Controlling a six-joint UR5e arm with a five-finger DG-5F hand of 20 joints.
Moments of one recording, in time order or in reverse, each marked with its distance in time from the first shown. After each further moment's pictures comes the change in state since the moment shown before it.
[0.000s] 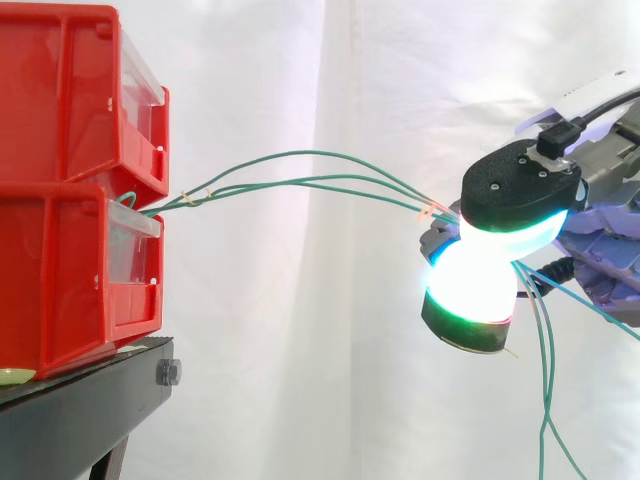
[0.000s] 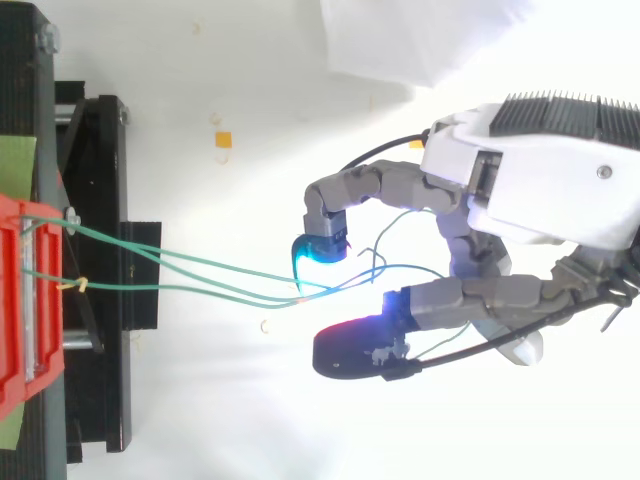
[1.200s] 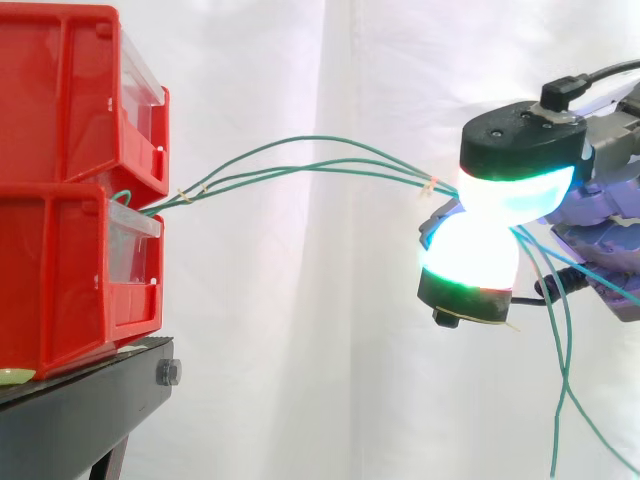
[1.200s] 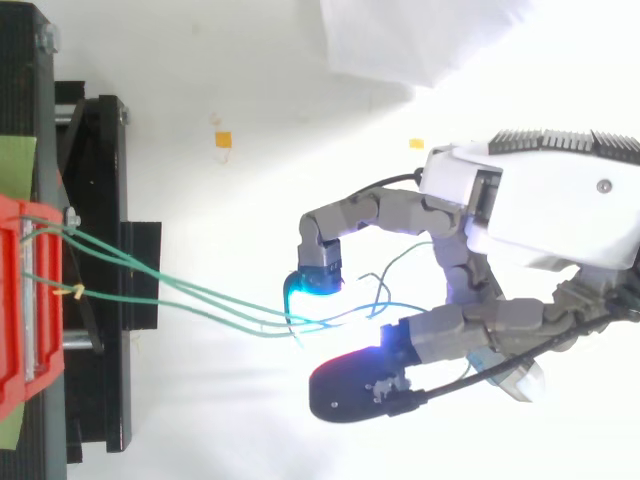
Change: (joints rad) arm 0.014 0.000 0.000 -0.007 -0.013 0.160
